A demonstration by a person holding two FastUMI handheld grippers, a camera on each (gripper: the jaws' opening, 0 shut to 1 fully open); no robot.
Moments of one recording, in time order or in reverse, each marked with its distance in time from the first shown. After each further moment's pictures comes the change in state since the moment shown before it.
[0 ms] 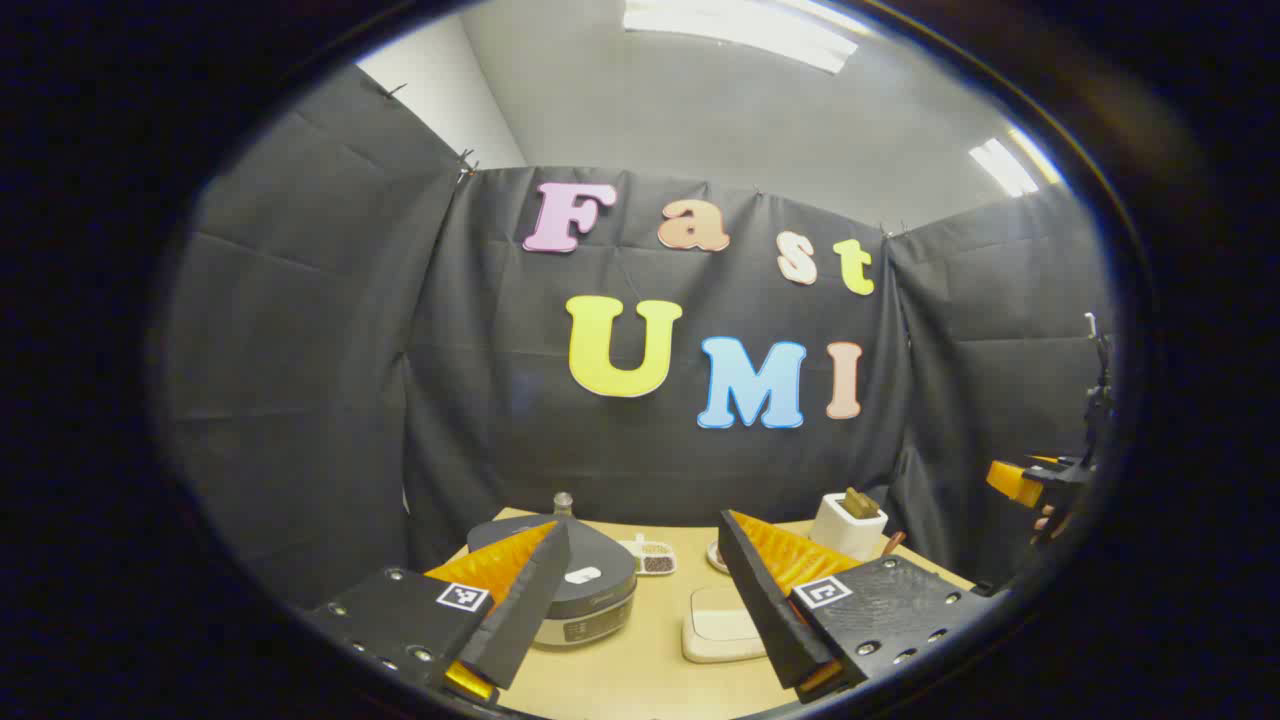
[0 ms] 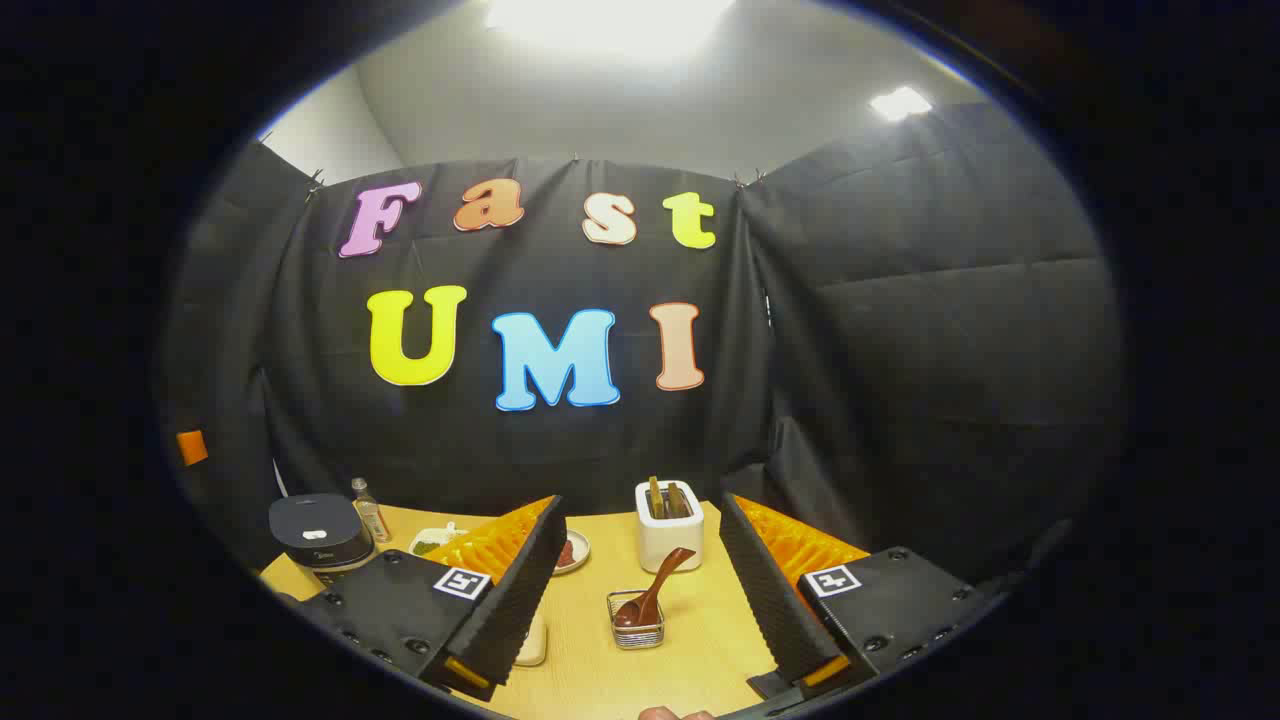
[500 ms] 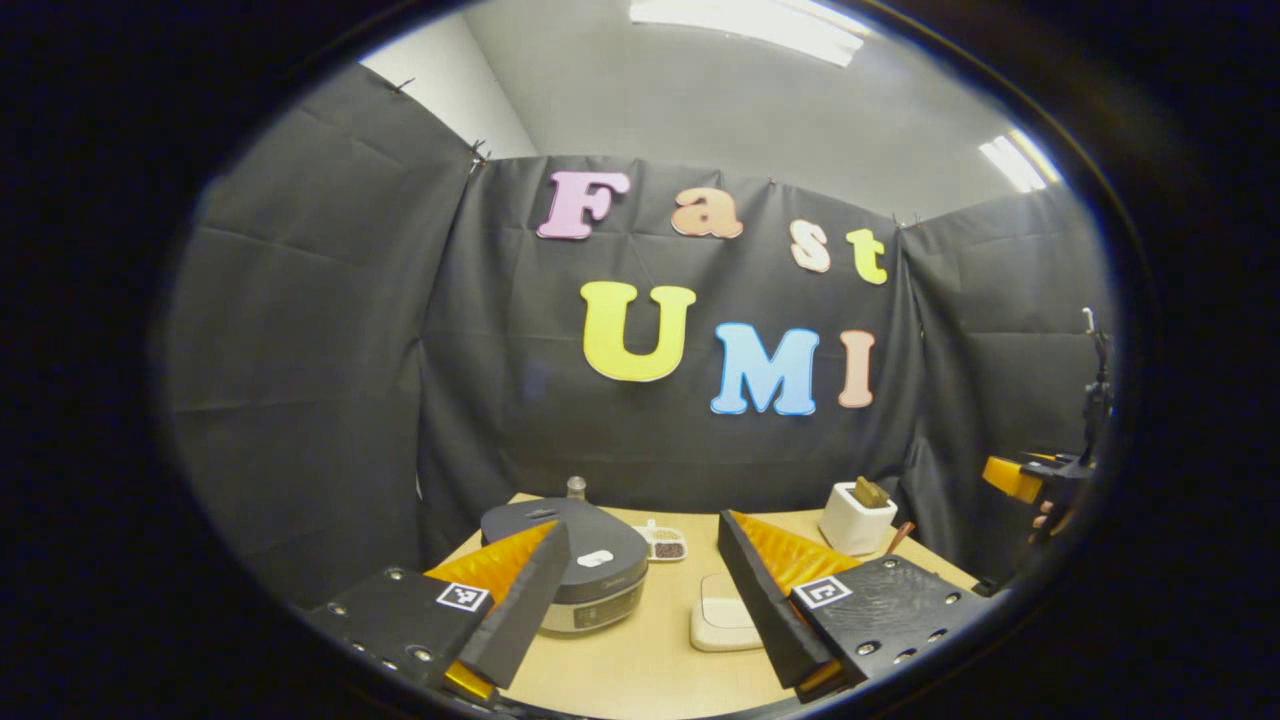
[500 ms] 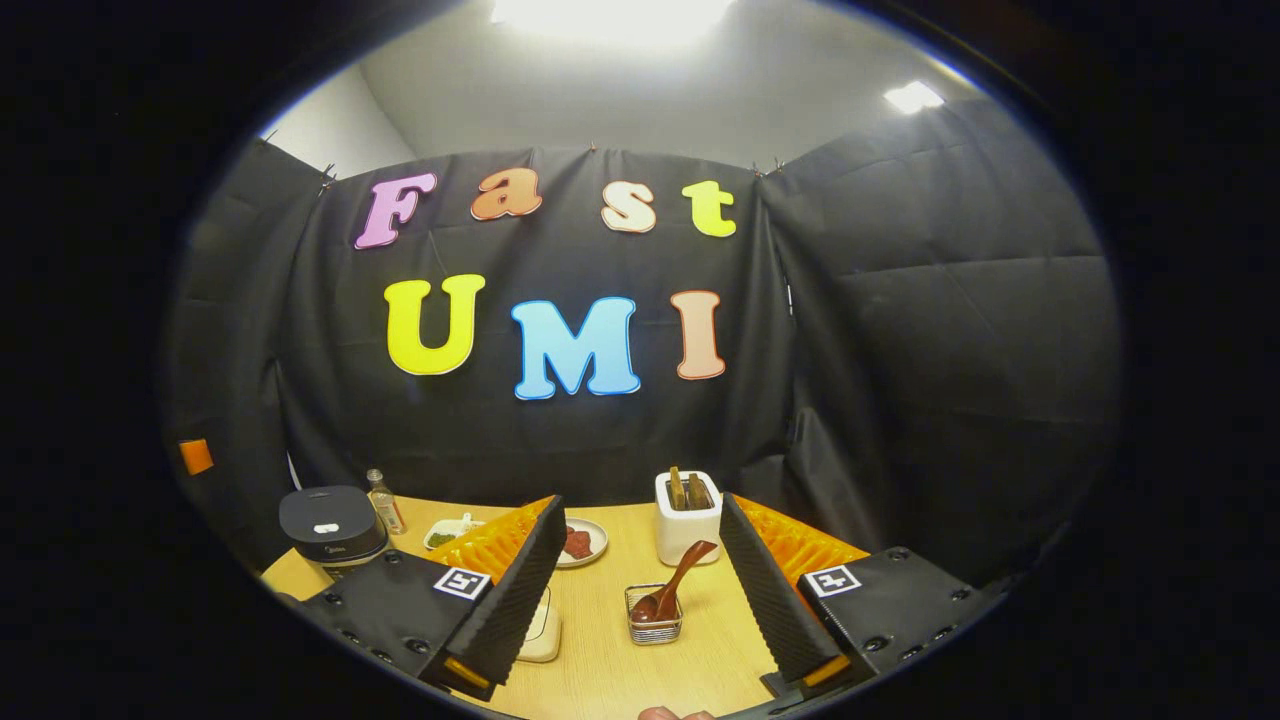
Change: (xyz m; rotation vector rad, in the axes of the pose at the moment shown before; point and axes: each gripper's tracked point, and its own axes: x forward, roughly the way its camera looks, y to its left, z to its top) left arm -0.004 -0.004 -0.010 -0.001 0.032 0.034; right arm 0.010 0.006 -0.009 -0.006 0.035 0.052
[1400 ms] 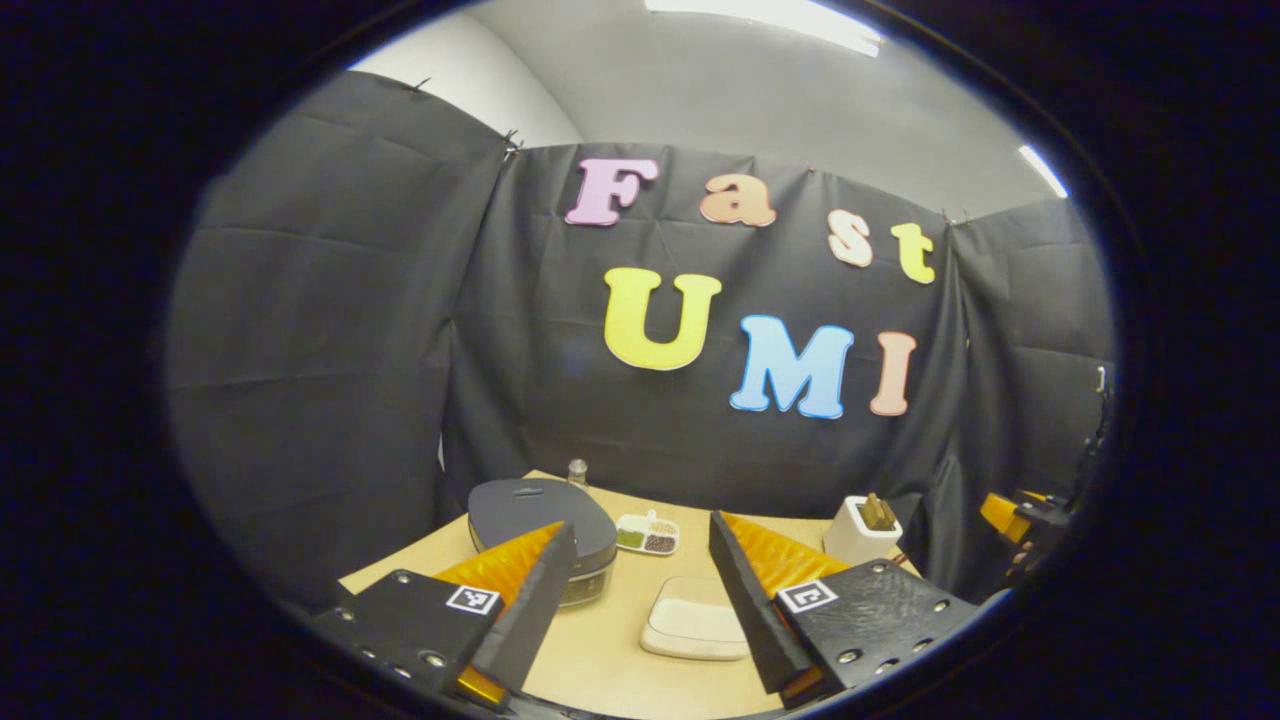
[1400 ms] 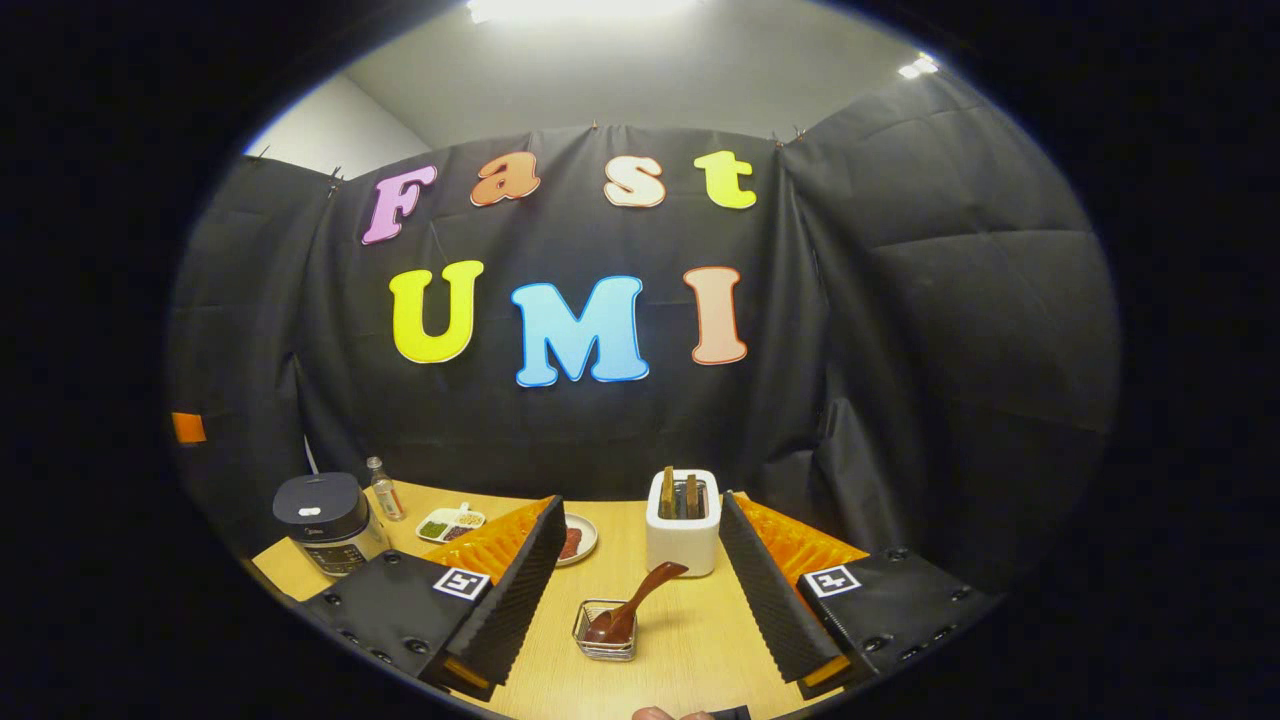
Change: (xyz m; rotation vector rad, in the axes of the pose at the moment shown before) left arm 0.013 -0.083 0.009 -0.100 0.045 0.204; right arm 0.086 -0.076 -0.012 0.022 0.071 0.186
